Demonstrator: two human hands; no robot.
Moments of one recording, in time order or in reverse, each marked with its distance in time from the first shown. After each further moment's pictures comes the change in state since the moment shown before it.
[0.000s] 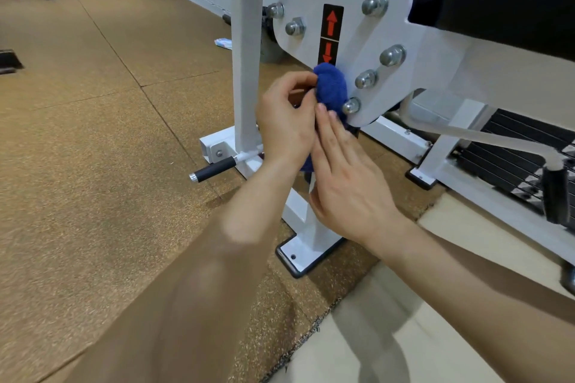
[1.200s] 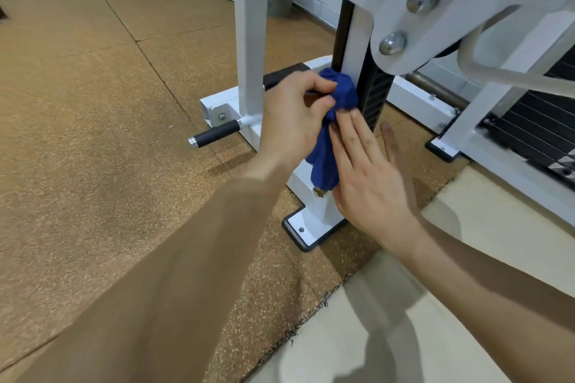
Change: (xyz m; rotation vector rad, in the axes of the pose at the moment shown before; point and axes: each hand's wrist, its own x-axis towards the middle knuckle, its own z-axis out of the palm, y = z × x) left_hand -0.017 -0.077 -0.008 0.179 -0.224 -0.032; right_hand -0.033 -0.003 0.079 -0.166 -0.073 0.027
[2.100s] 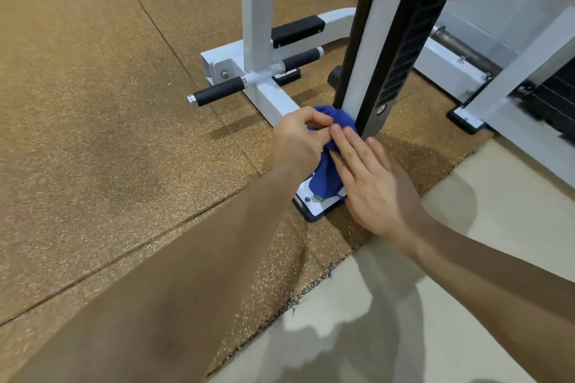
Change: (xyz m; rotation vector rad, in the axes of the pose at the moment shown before) left_hand -0.055 -0.092 0.033 -0.038 -0.060 -0.349; right_hand -0.045 -0.022 0.087 -0.021 -0.053 -0.200
